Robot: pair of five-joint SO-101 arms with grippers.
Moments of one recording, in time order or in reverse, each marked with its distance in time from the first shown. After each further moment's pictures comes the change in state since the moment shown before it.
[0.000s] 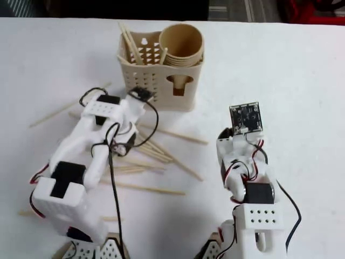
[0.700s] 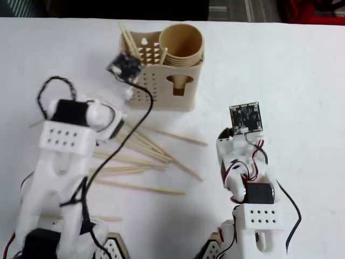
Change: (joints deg) left arm 0.1 -38.9 -5.7 9.9 -3.3; right arm 0.0 0.0 0.0 0.0 0.0
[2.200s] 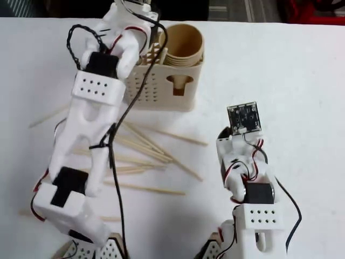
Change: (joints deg) left arm 4.7 34.9 -37.5 -41.0 17.9; right arm 0.0 0.0 0.0 -0.9 2.1
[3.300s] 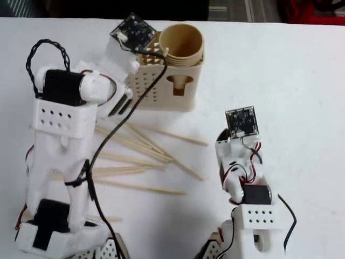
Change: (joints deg) left arm -1.7 -19.7 1.8 60.1 -22.3; right arm 0.0 0.0 4.9 -5.5 0.4
